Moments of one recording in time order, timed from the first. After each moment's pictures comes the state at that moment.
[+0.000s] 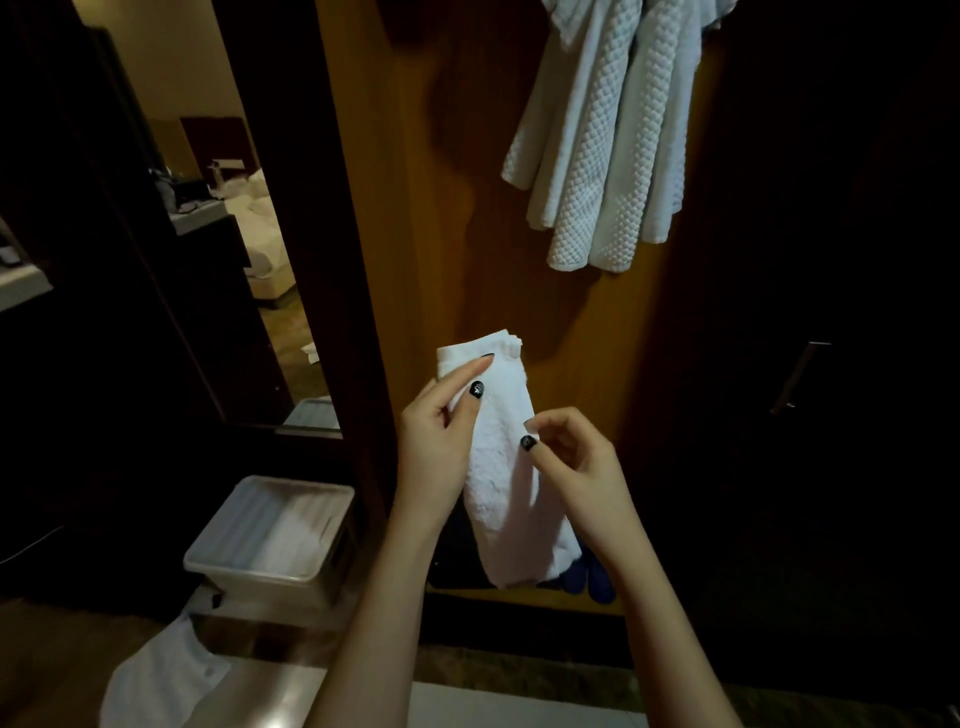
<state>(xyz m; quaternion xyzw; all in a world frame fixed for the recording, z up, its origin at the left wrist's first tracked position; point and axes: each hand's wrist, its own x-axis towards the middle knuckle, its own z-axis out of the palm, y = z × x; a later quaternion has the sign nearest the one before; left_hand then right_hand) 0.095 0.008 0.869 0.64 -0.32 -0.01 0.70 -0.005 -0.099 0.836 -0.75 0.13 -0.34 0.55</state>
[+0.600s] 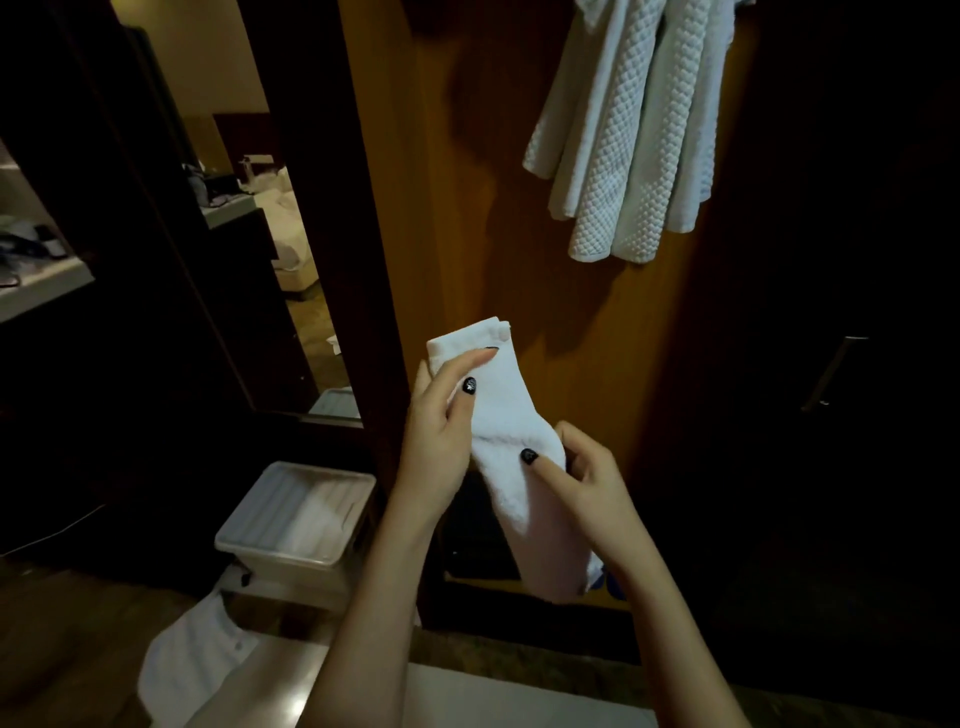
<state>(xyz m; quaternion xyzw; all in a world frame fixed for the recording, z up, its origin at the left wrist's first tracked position) 0.106 0.015 0.860 0.65 -0.36 0.00 0.67 -0.006 -0.097 0.822 -0.76 0.09 -0.27 0.58</state>
